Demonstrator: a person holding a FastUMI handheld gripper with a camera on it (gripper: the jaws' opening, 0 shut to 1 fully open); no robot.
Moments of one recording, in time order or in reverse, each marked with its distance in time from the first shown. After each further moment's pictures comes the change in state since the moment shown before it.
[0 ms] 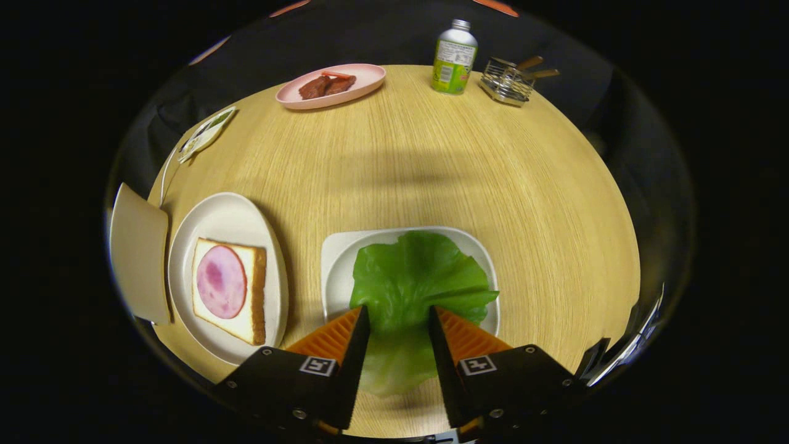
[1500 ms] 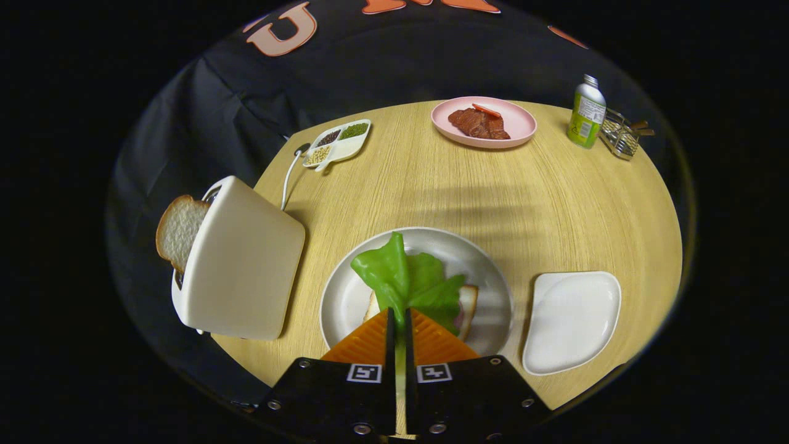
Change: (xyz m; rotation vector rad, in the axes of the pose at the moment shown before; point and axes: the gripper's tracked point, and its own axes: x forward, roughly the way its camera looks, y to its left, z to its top) arm -0.050 0.172 0.042 -0.081 -0.089 0.349
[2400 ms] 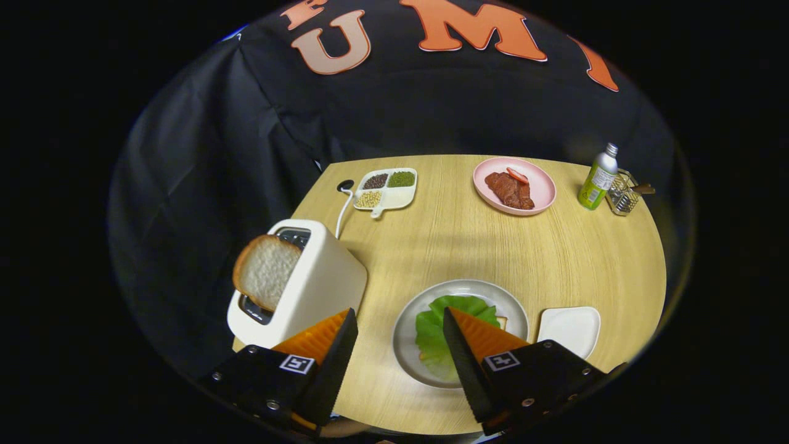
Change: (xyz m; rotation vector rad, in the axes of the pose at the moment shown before) arm -0.088 0.095 0.071 -0.057 -0.171 0.037
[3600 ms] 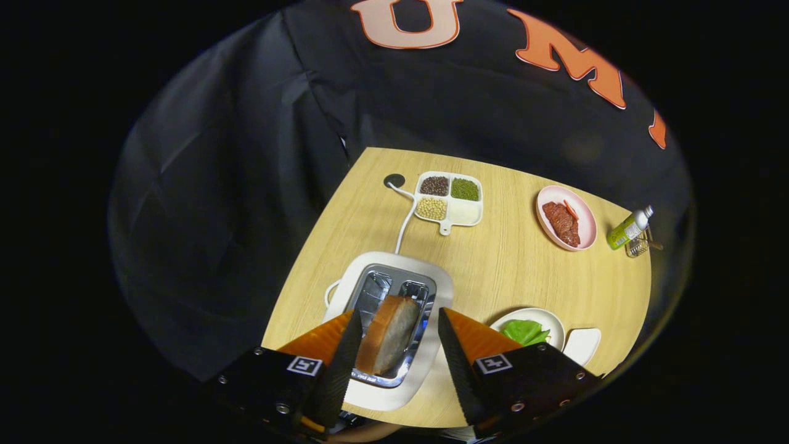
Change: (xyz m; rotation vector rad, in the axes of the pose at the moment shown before) arm 0.050 0.132 0.044 -0.134 0.141 -0.109
